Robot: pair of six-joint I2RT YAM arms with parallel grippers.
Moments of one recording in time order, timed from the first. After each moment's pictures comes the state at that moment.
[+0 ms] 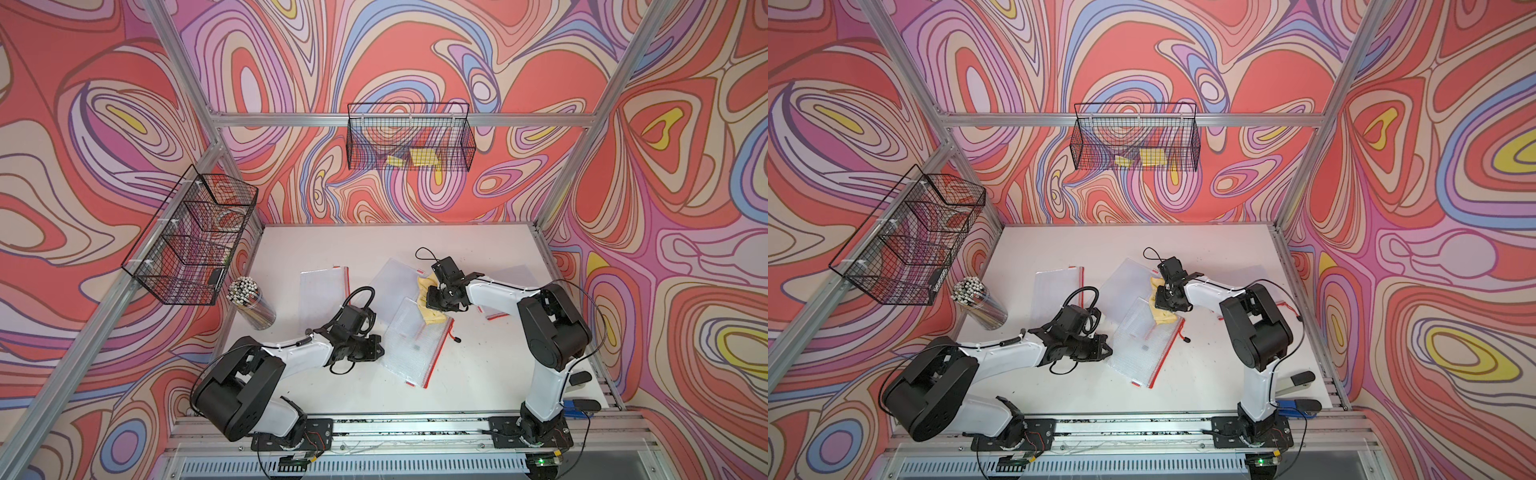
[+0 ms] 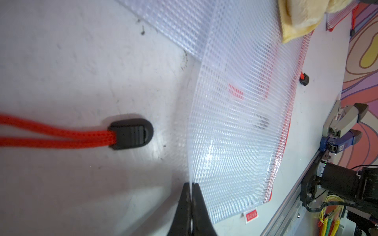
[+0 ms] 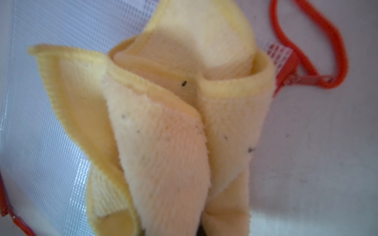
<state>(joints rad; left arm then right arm) -0.59 1.44 0.51 -0.08 0.41 -0.62 0.49 1.89 1.18 -0.42 -0.08 0.60</state>
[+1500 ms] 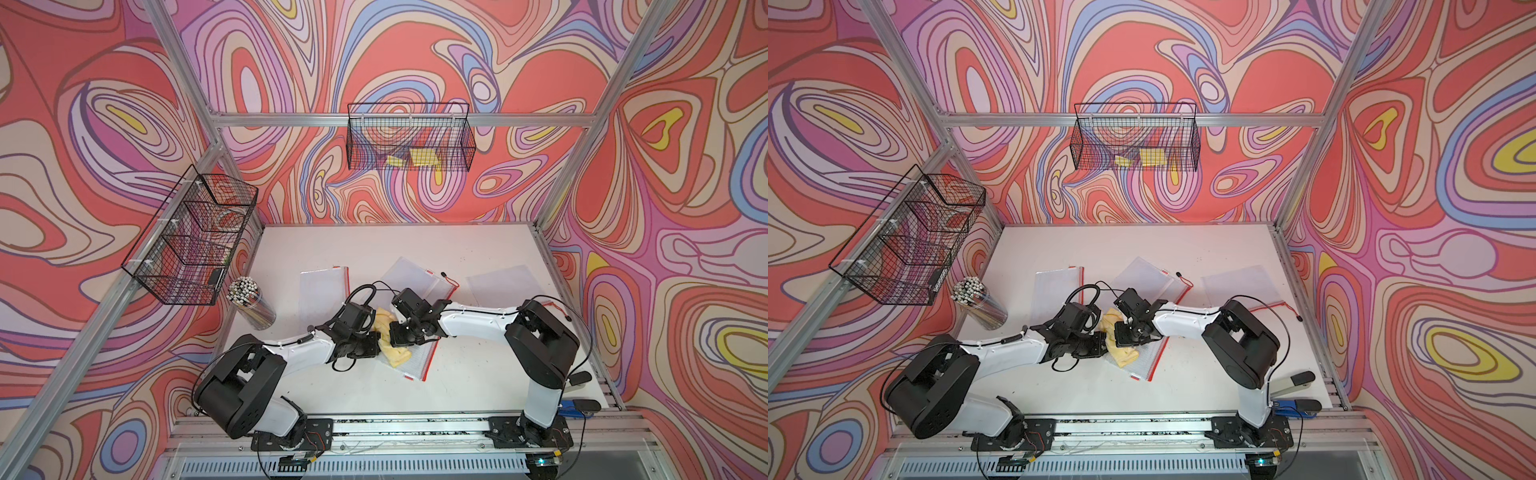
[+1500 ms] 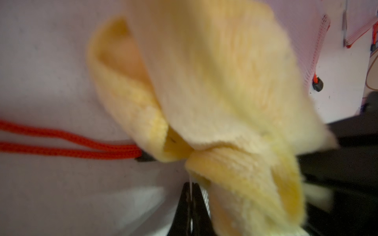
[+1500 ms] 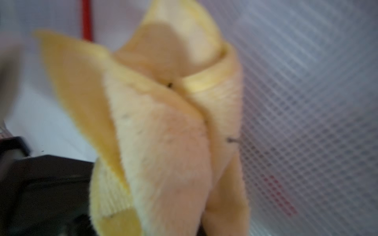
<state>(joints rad) -0.59 1.46 0.55 -0.12 0.32 -0.65 0.83 1.87 1.10 -0.36 -0.27 0.68</state>
